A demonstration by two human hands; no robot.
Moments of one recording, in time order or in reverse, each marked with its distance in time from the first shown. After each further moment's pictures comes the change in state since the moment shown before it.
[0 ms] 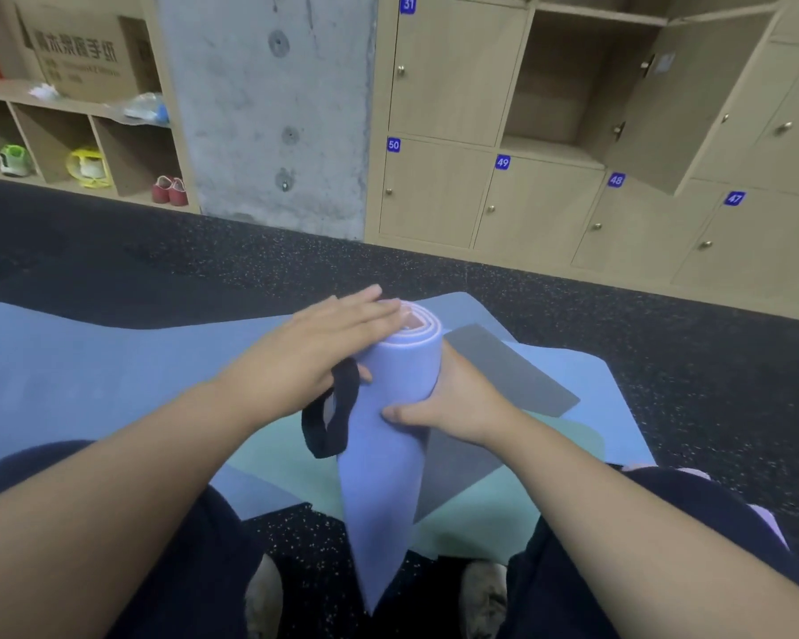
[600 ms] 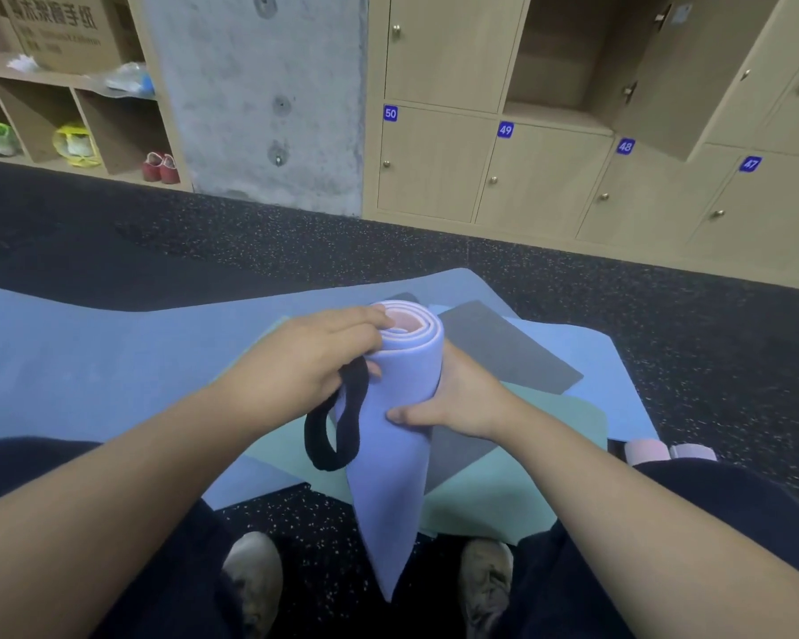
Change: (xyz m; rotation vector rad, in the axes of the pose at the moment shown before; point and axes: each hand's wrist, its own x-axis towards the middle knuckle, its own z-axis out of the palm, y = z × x) left_hand -0.001 0.020 0.017 -0.033 0.081 0.068; right_hand -0.004 0.025 -0.002 0.030 -0.076 0.024
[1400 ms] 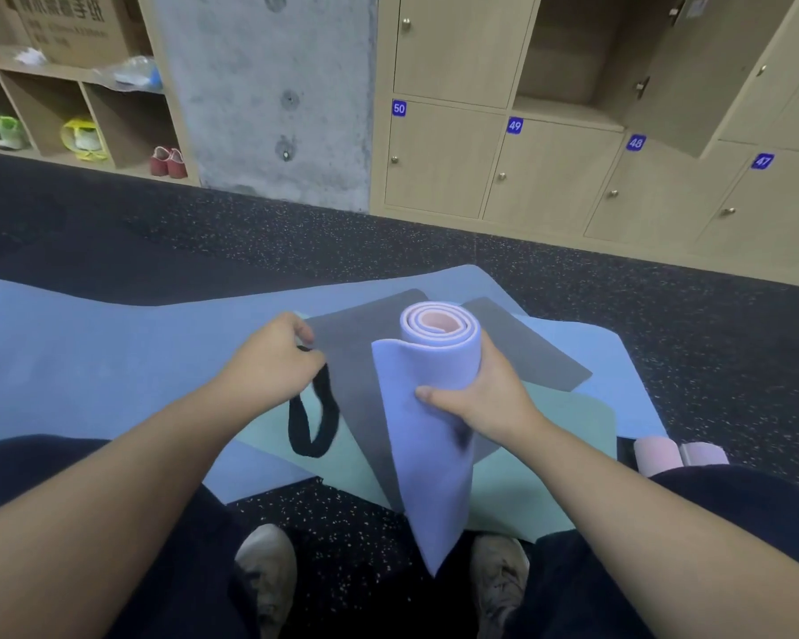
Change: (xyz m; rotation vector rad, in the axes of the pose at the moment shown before) left_hand -0.023 -0.021 -0.007 -0.234 -0.111 -1.141; right_hand -0.005 0.019 0.012 0.044 0.307 0.154
